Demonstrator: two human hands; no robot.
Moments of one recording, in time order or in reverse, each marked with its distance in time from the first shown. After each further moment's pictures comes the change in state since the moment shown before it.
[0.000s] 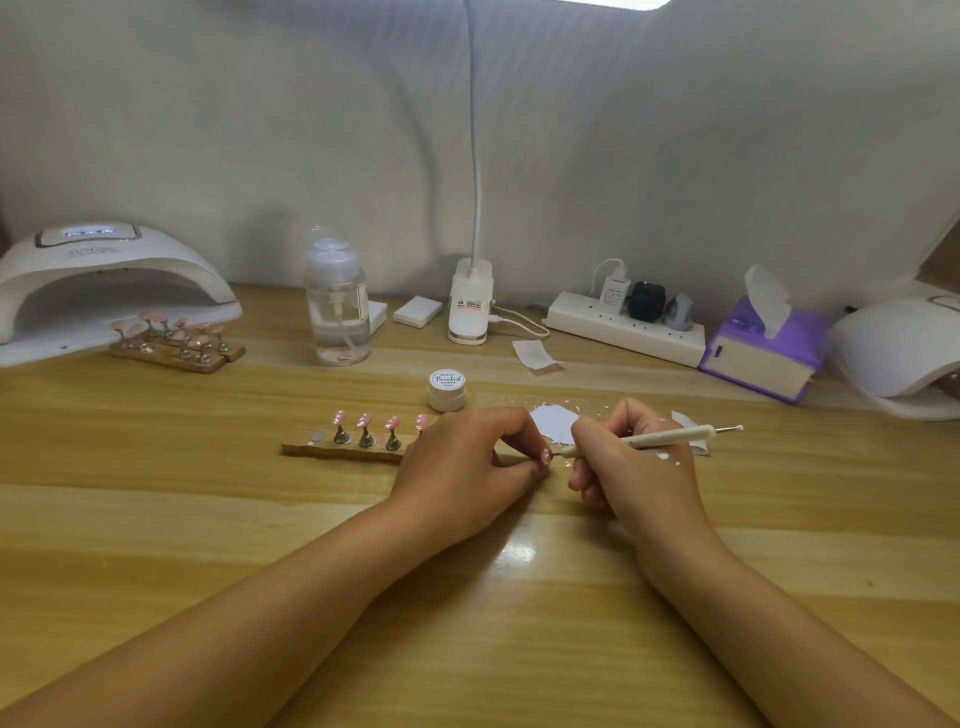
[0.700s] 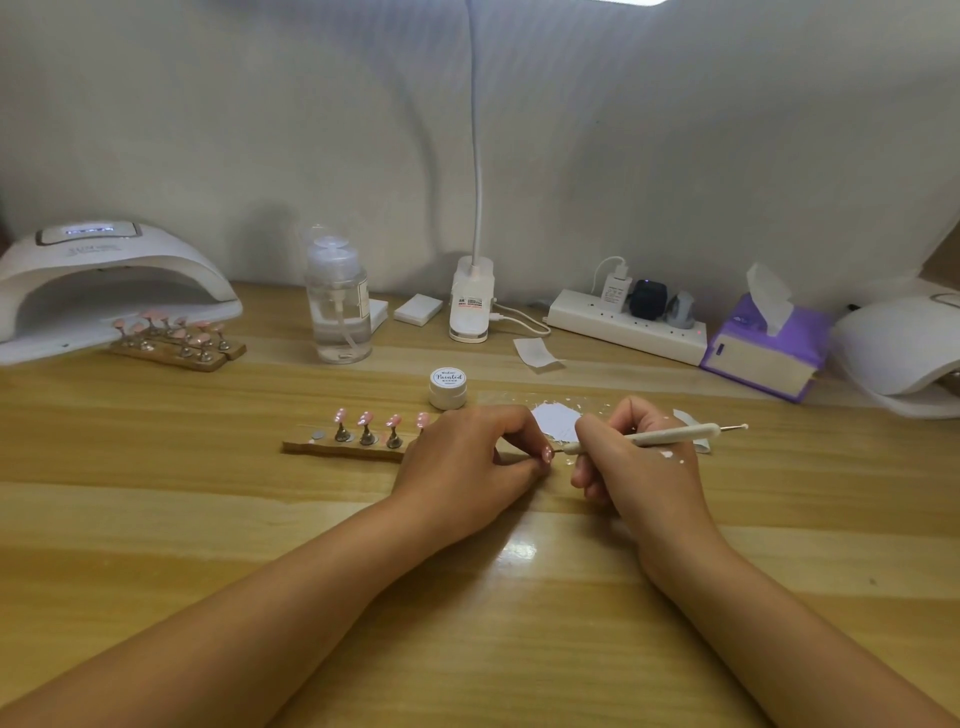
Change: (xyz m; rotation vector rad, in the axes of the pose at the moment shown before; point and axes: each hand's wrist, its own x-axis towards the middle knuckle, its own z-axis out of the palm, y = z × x) left_hand 0.001 -0.003 0.001 -0.012 -0.001 0.008; right_hand -0.001 -0.001 0.000 0.013 0.007 -0.009
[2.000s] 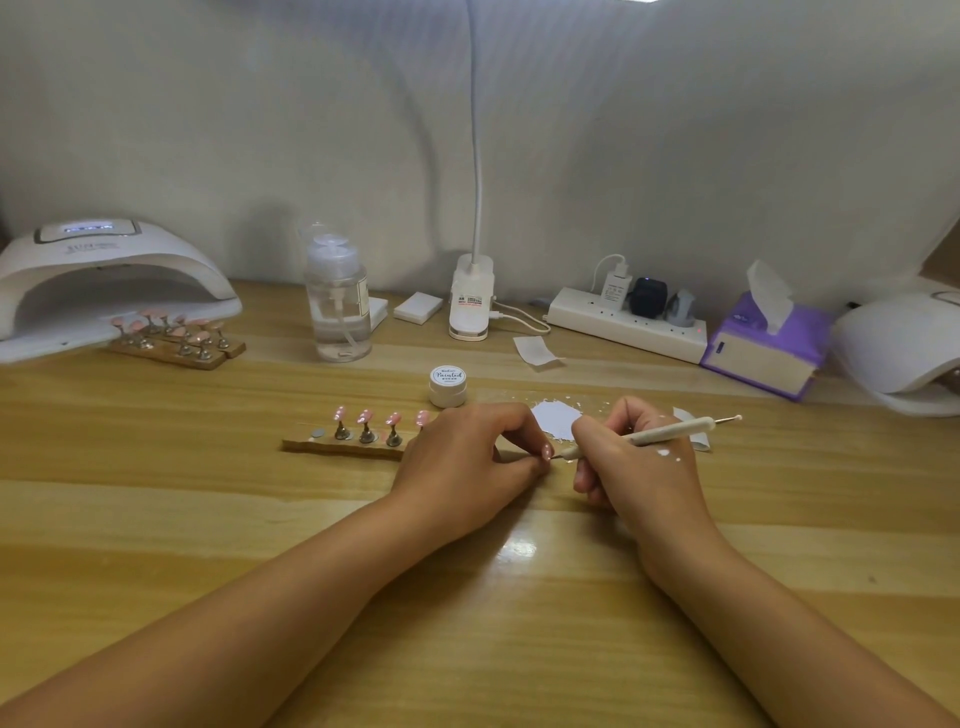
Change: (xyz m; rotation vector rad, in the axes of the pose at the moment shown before) left_hand -0.001 0.003 -0.001 -0.001 -0.004 -0.012; right_hand 0.001 0.001 -0.001 -0.034 -0.009 -0.017
